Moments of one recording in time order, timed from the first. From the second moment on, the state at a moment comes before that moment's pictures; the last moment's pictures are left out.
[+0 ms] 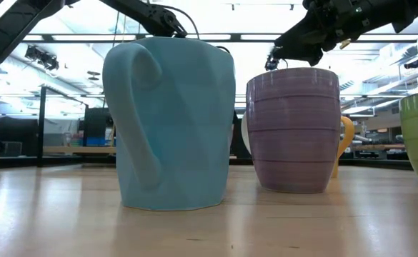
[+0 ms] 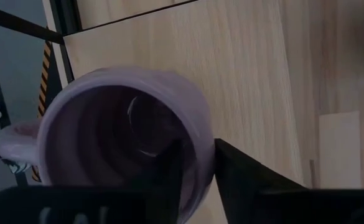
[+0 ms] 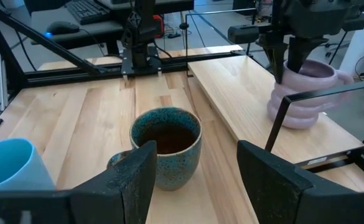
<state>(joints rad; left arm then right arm) 0.62 2.01 1.83 -1.12 0.05 0.78 0.01 0.96 0.55 0.13 0.18 0.08</state>
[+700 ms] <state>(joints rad) 0.59 1.93 1.83 -1.14 0.03 0.74 0.01 0.96 0.55 0.14 0.18 0.07</state>
